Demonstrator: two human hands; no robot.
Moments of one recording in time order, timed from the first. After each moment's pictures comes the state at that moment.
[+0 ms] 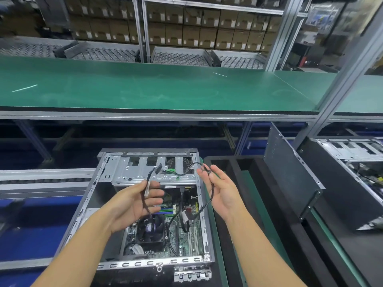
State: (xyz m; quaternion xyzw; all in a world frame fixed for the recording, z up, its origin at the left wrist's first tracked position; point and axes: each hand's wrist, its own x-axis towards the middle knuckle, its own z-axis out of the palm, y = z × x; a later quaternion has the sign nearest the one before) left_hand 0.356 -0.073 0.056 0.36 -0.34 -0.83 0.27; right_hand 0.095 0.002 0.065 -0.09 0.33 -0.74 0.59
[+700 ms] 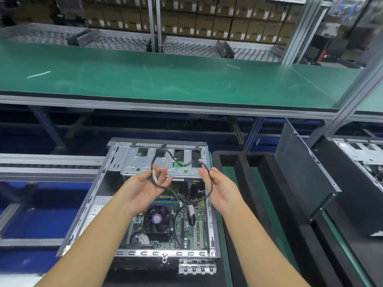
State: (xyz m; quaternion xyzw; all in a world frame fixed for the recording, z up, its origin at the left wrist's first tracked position) left_hand 0.333 -0.067 0.079 0.30 -0.07 -0.87 0.40; right_hand 0.114 -0.015 0.057 0.01 0.41 -0.69 0.60
